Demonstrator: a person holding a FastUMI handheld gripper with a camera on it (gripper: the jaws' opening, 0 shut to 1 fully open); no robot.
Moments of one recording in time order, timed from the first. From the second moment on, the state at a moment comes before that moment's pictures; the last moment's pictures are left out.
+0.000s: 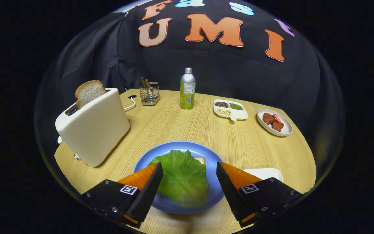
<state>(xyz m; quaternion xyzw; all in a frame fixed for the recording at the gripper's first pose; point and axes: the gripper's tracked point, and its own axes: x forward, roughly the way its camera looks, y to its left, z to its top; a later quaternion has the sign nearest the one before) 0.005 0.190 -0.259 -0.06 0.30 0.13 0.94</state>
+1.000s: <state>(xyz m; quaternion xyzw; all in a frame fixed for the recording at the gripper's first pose) 0.016 0.322 -0.108 -0.06 0.19 0.14 0.97</state>
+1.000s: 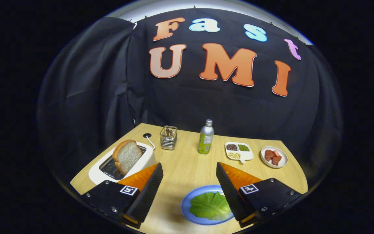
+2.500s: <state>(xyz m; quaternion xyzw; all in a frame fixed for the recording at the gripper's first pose) 0.030 0.474 -0.168 -0.09 0.27 0.15 0.95</state>
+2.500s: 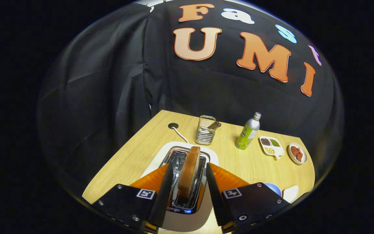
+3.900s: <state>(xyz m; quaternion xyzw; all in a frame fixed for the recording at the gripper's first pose) 0.035 0.445 -0.079 0.00 0.23 0.12 0.97</state>
